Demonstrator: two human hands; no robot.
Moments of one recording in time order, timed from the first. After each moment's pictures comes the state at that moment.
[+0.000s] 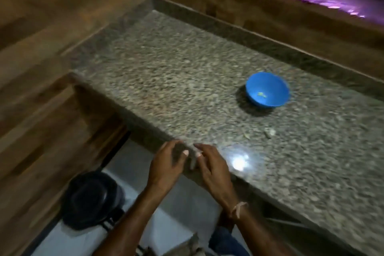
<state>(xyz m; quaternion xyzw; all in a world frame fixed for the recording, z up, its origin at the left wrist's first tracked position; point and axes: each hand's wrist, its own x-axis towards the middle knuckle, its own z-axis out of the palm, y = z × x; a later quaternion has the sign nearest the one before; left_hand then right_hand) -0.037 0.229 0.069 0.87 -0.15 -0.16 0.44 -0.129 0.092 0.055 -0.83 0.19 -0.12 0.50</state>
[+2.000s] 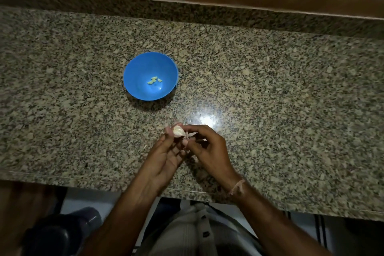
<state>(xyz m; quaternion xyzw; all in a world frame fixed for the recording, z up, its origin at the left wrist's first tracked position) -0.100 -0.053 0.047 0.48 0.14 -0.56 0.66 -0.221 -0.146 0.051 -0.65 0.34 -0.23 0.64</state>
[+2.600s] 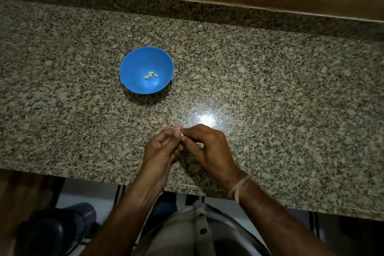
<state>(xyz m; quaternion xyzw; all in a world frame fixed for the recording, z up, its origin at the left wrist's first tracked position) -0.131 -0.048 0.065 0.58 0.04 -0.48 0.66 -0.245 -0.156 0.058 -0.81 0.24 -0.22 0.48</state>
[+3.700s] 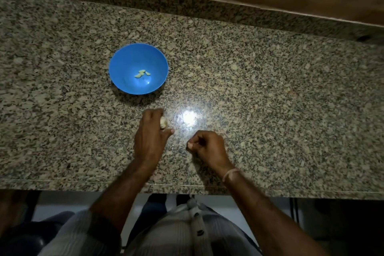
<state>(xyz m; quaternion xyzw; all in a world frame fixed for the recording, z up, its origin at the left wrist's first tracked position) -0.071 -0.062 0.015 0.86 -0.39 -0.17 0.27 -0.241 -0.154 0.013 -0.71 0.48 -0.06 0.51</state>
